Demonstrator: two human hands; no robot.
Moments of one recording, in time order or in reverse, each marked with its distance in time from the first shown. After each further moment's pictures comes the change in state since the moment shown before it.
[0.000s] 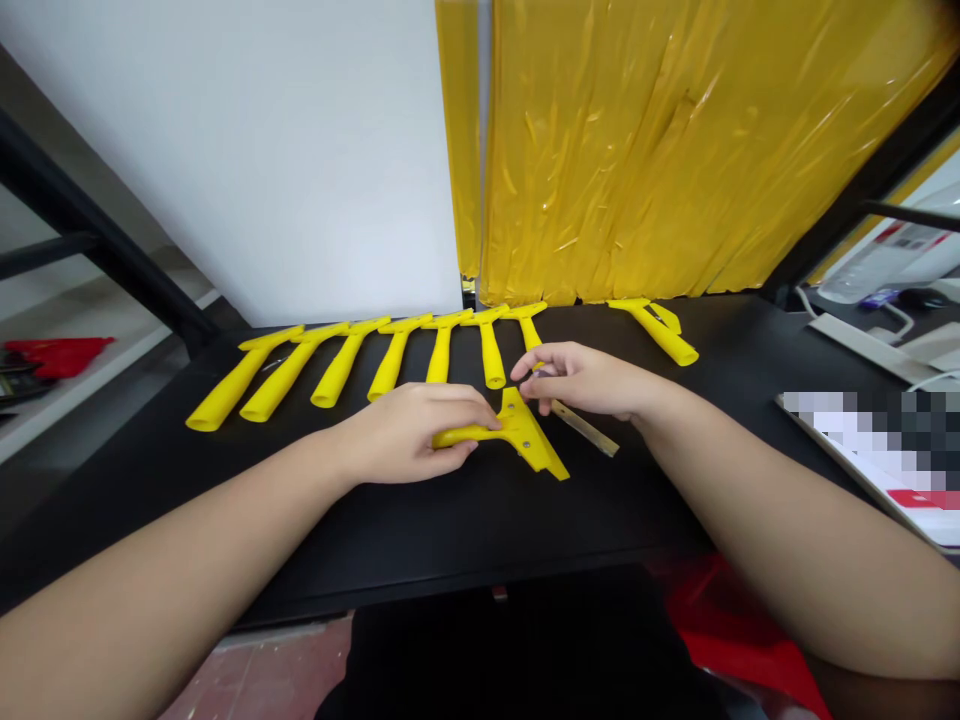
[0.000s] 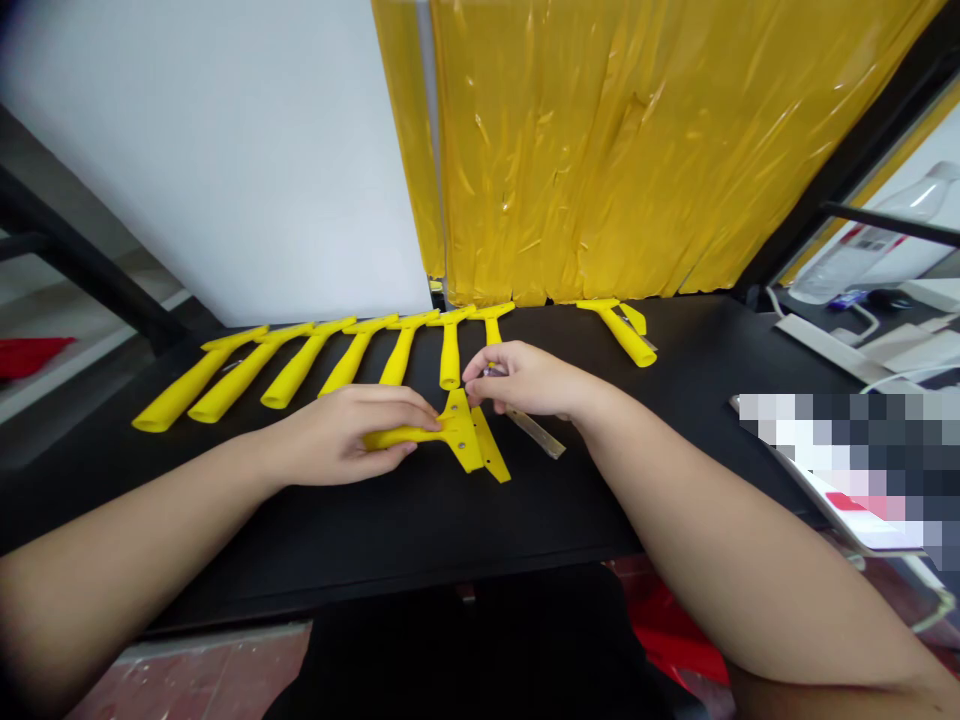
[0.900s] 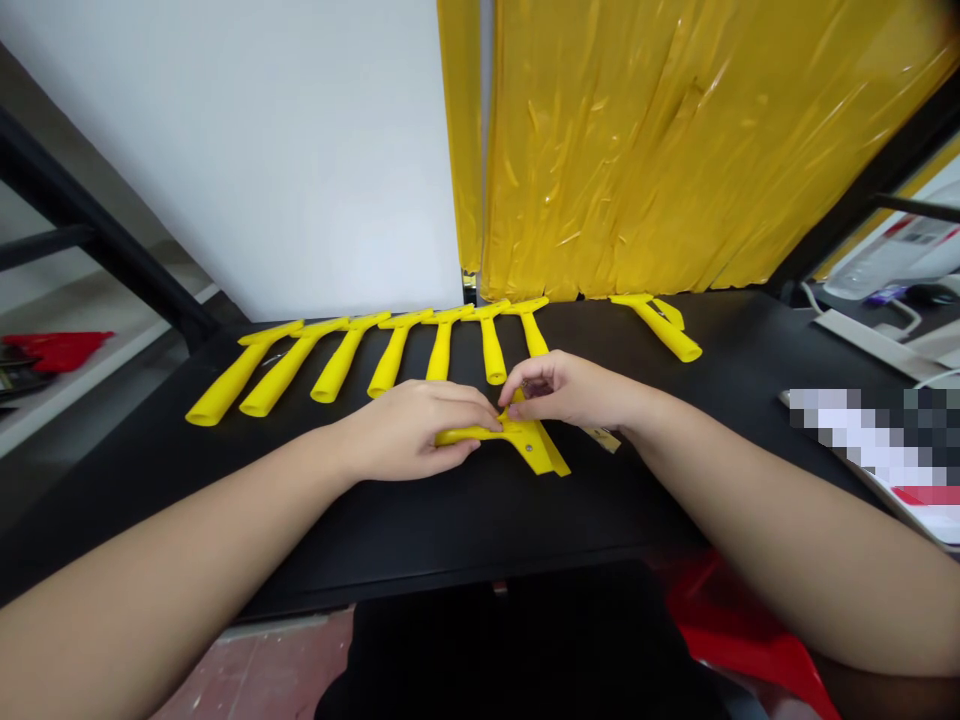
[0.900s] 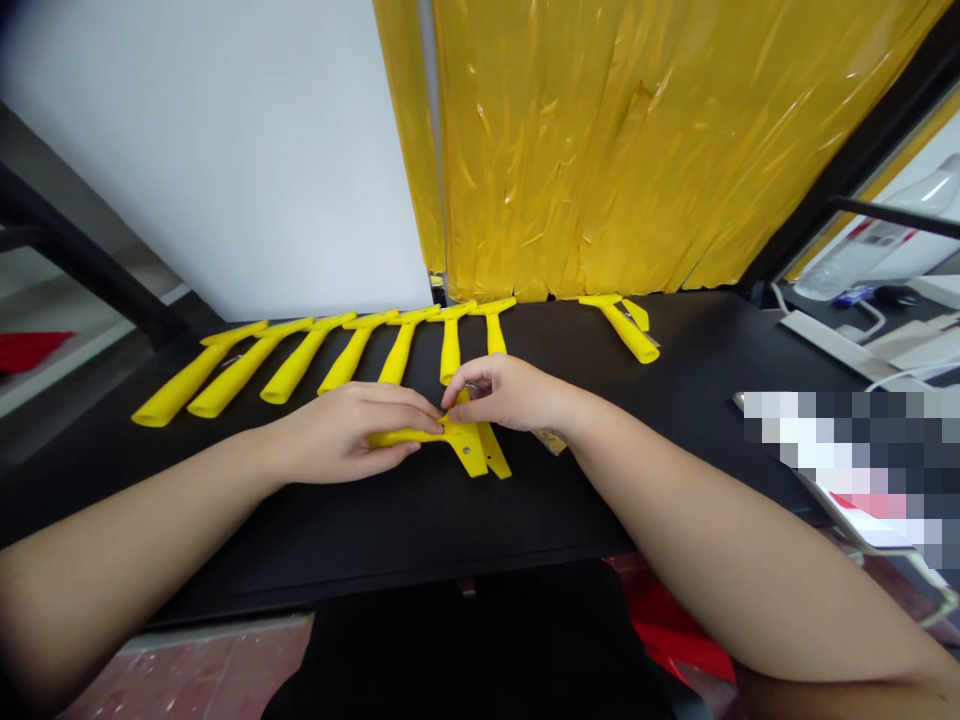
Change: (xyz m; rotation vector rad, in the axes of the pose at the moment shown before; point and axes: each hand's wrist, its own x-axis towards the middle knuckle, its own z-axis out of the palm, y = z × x) left_hand 0.002 0.000 0.003 -0.002 -0.008 0.031; right_hand 0.006 0.011 0.018 0.007 -0.155 -0.160
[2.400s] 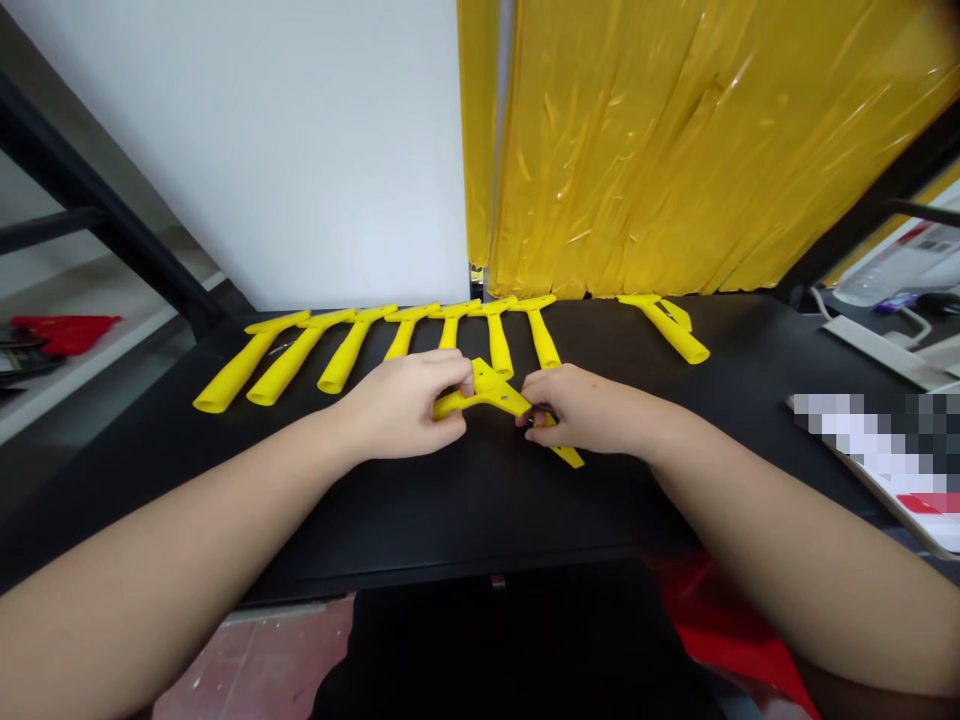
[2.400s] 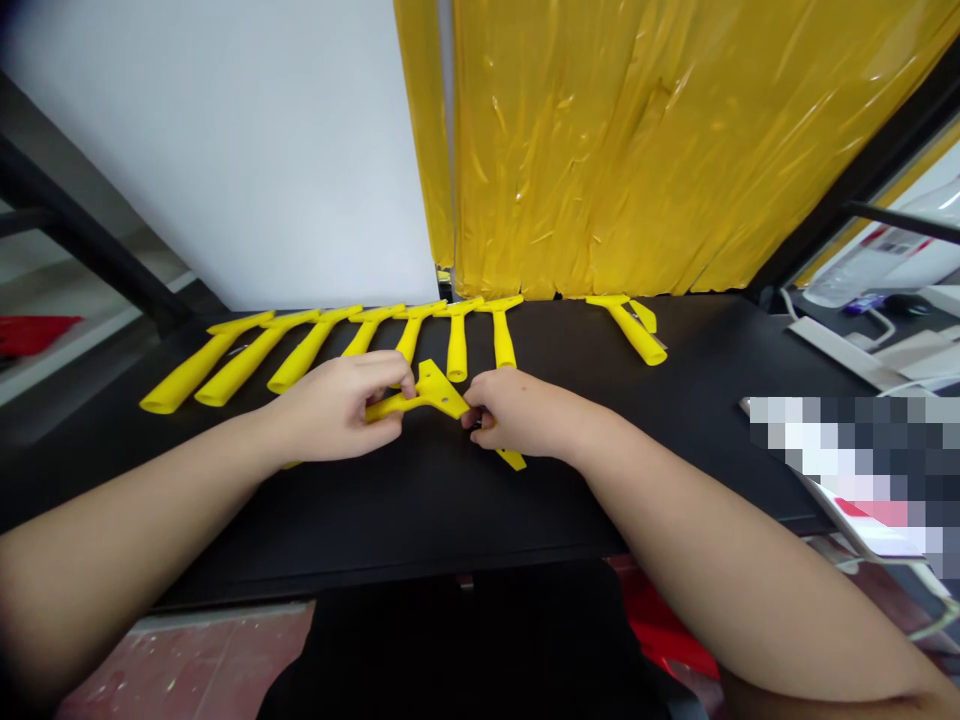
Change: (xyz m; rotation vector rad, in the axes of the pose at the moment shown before) left_hand -0.001 0.005 -0.010 0.198 0.087 -0.337; right_hand -0.013 -0.020 0.011 -0.718 -0.071 -0.014
